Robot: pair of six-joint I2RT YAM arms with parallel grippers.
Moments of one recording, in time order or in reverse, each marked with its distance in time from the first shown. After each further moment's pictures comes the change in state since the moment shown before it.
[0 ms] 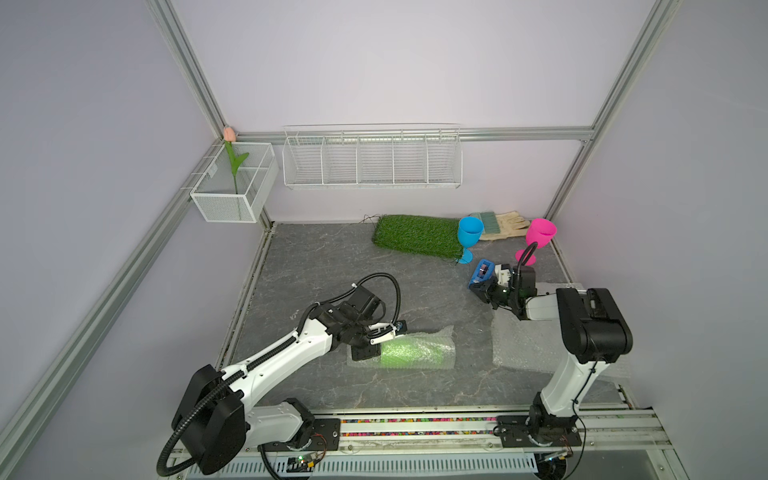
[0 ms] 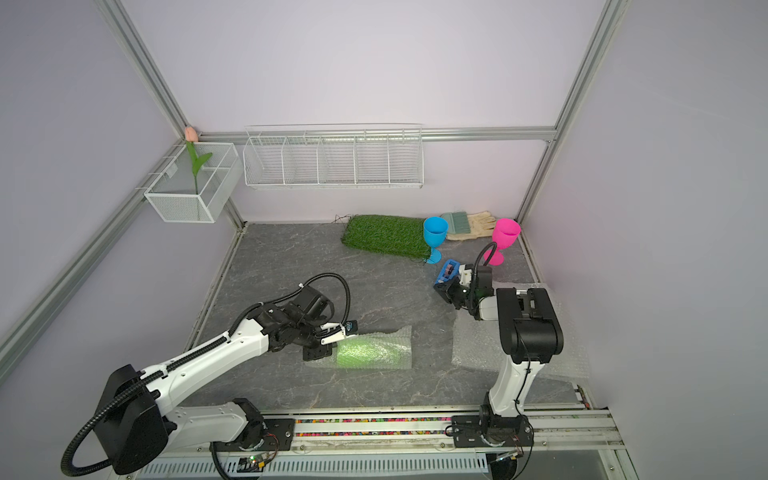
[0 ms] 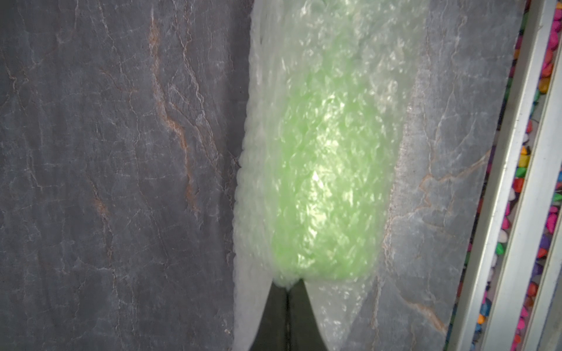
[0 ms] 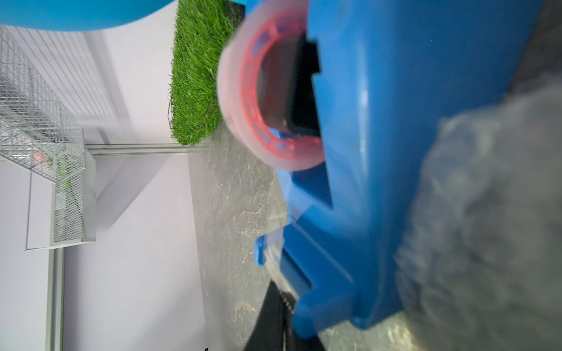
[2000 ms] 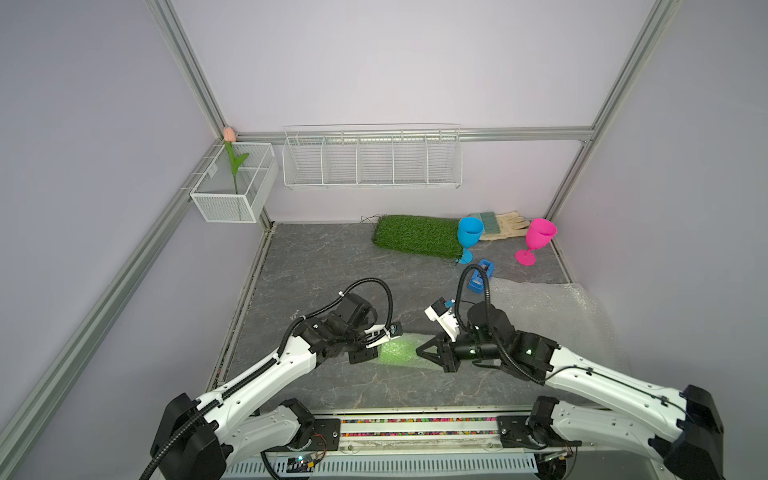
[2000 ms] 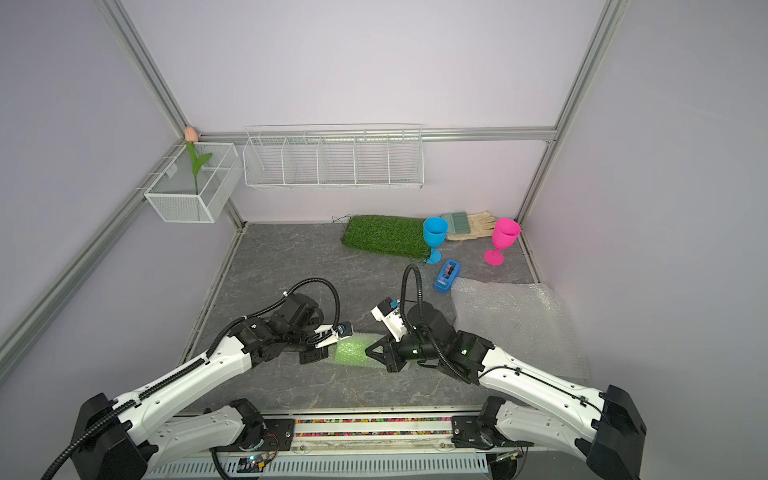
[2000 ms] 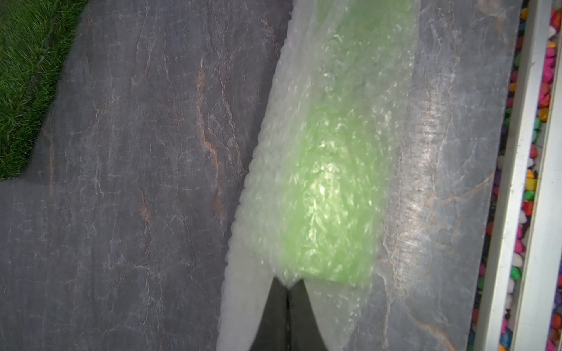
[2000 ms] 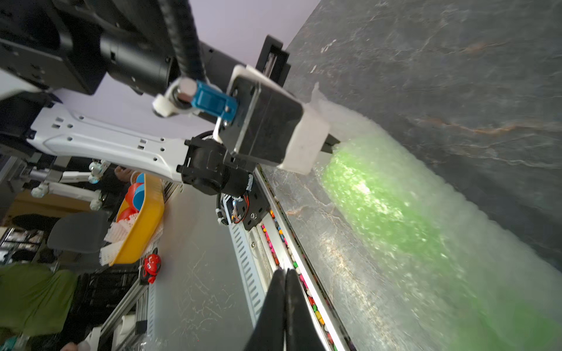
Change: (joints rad) left arm -0.004 -0.176 -0.103 0.111 0.008 -0.018; right arm 0.970 -0.812 -0.060 -0.568 0.204 -0.363
